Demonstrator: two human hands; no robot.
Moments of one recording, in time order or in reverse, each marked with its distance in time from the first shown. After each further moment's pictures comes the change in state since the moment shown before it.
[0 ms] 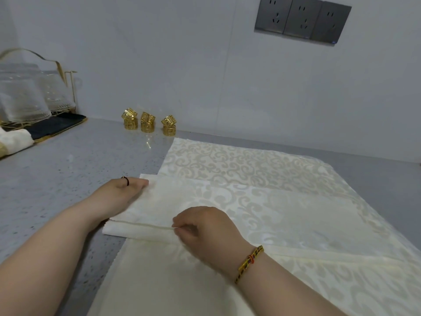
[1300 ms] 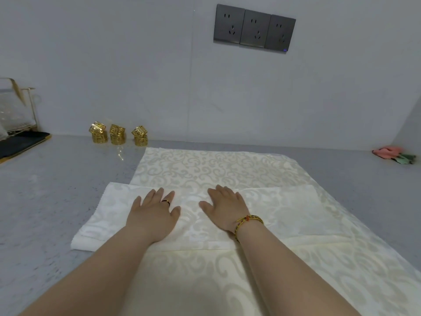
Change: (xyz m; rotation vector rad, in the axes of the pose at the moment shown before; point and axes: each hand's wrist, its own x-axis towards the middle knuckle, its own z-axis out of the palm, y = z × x) left_hand -0.003 0.035 0.098 0.966 -0.155 0.185; right_hand 0.002 0.090 -0.039 -0.346 -0.182 0.582
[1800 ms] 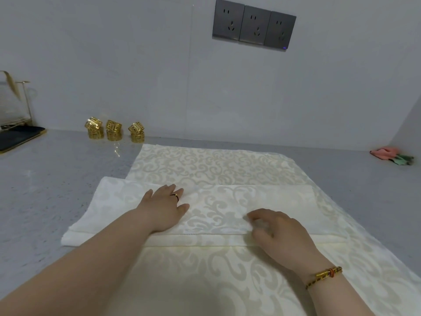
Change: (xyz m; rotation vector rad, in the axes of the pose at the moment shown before) left_hand 0.013 0.016 -0.007 0.067 -0.108 0.141; right_hand -0.105 0.048 -0.033 0.115 0.196 0.002
